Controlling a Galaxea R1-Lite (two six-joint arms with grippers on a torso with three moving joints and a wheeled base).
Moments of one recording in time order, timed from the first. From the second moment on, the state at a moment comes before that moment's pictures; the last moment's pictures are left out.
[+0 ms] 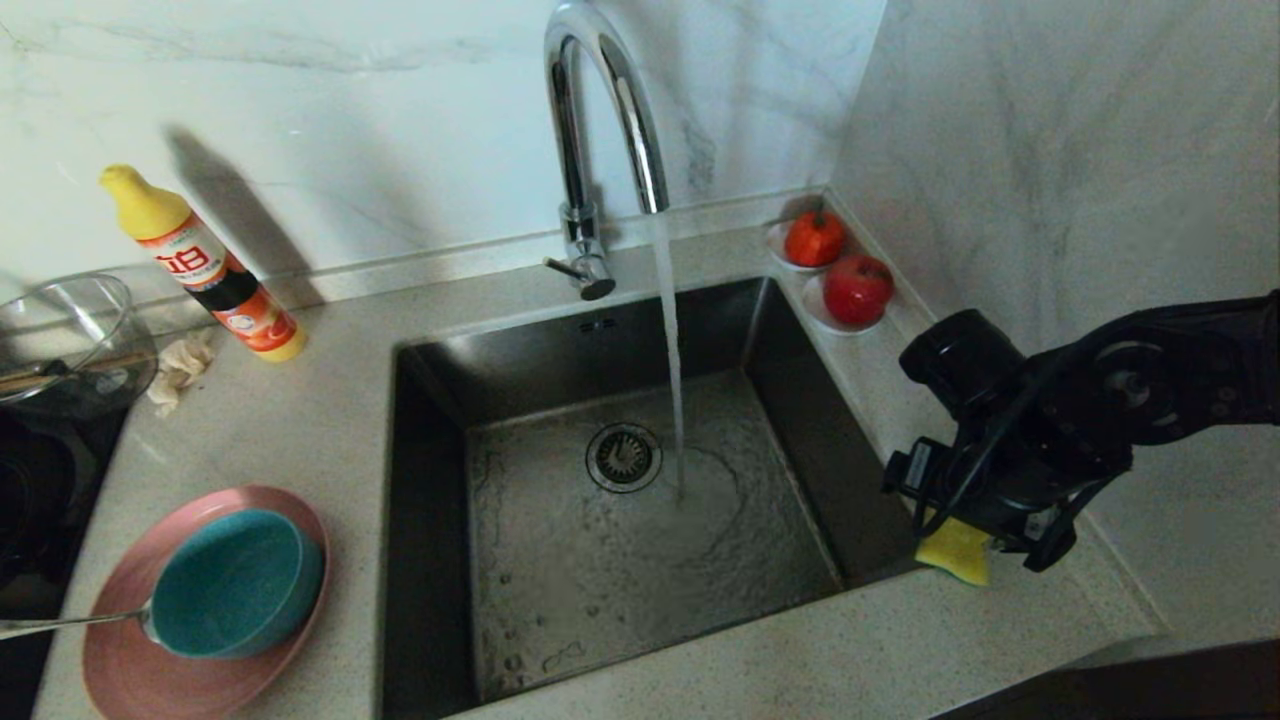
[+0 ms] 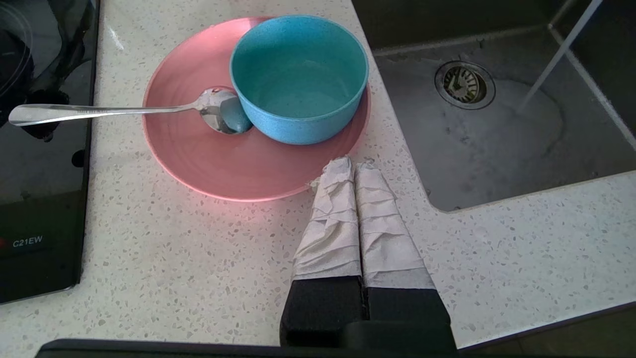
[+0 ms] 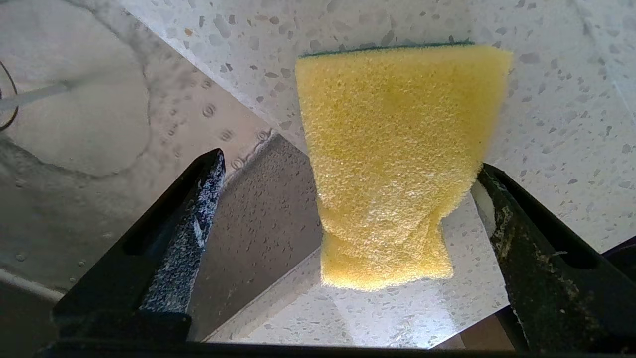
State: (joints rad) left arm -0.01 0.00 -0.01 0.02 0.00 0.01; right arm 0.39 1.85 -1.32 0.53 -0.33 0.94
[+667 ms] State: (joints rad) left arm -0.01 0.00 -0.01 0.02 0.00 0.01; right arm 0.39 1.86 -1.33 0.53 -0.33 0.94
